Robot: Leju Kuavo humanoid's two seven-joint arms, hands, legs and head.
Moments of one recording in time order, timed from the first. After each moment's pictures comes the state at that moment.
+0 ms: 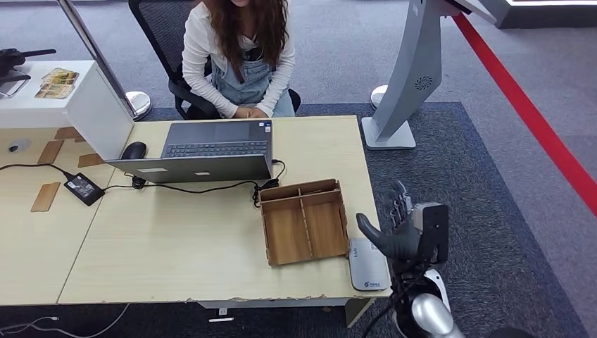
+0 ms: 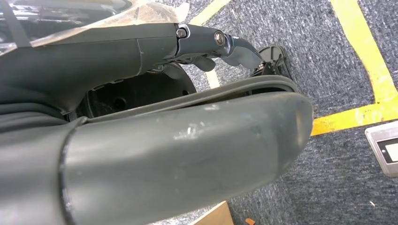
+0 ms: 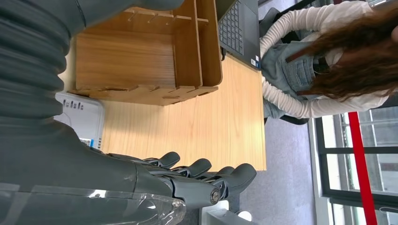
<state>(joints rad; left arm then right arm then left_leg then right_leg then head) -0.11 -0.19 0.02 -0.19 1.21 0.42 -0.14 -0.08 -0.20 0.44 -1.58 -0.33 -0.53 -0.13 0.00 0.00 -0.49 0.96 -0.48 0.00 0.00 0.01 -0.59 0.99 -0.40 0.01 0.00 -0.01</state>
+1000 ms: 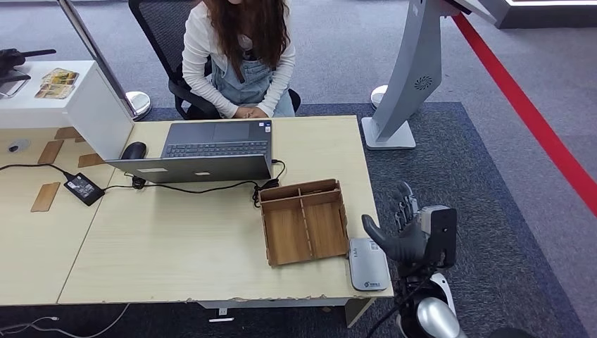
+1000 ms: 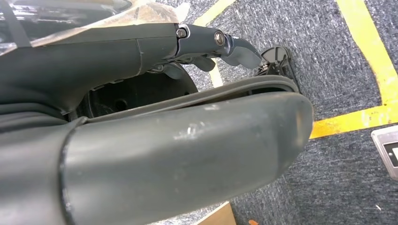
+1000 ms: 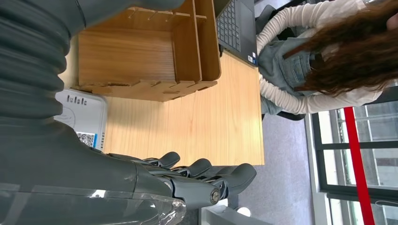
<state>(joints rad) -0.11 -0.18 0.02 -0.19 1.21 0.43 -0.12 -0.06 -0.22 0.43 -1.62 -0.35 -0.54 -0.14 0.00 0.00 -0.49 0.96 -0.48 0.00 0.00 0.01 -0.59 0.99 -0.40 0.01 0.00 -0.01</state>
